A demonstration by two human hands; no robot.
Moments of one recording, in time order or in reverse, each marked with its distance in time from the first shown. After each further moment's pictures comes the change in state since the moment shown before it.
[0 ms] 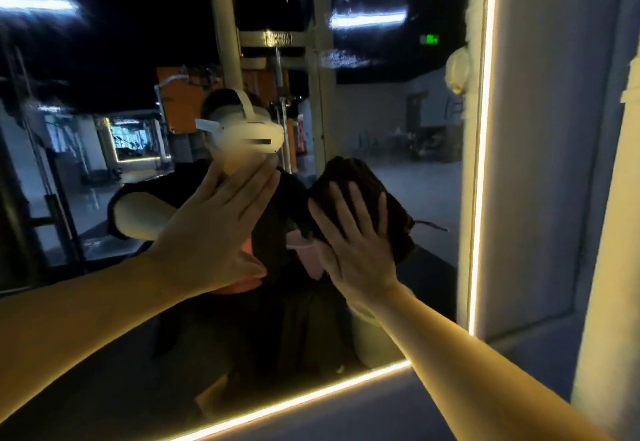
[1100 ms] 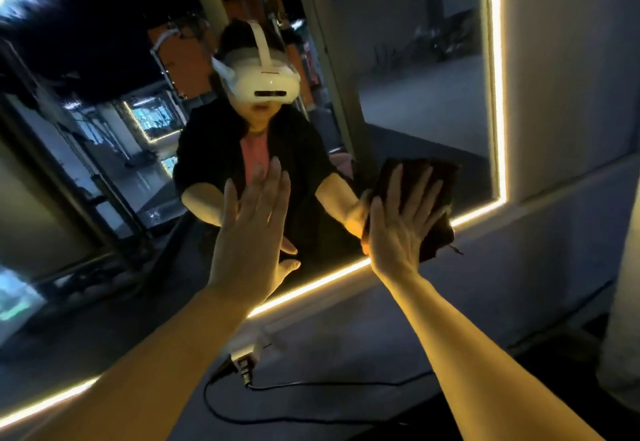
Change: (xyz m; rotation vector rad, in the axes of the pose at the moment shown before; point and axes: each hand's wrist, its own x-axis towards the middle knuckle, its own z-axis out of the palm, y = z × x) left_hand -0.096 0.126 0.027 0.079 -0.276 -0.168; right_hand -0.155 -0.065 0.024 0.378 -0.173 0.976
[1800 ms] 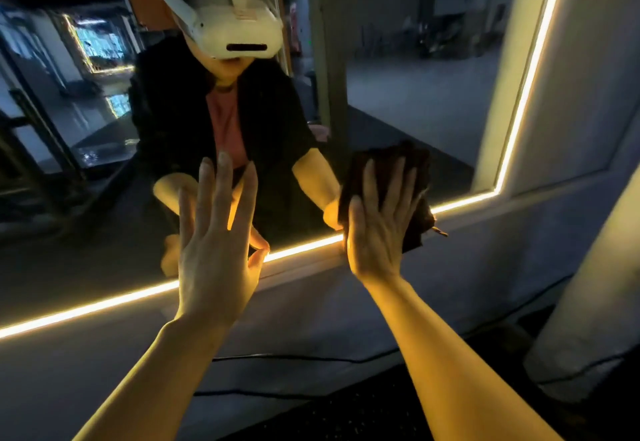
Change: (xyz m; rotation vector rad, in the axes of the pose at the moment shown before) left_hand -0.056 0.030 0.056 -0.482 0.165 -0.309; right_hand -0.031 0.017 0.020 -0.051 0.007 -0.260
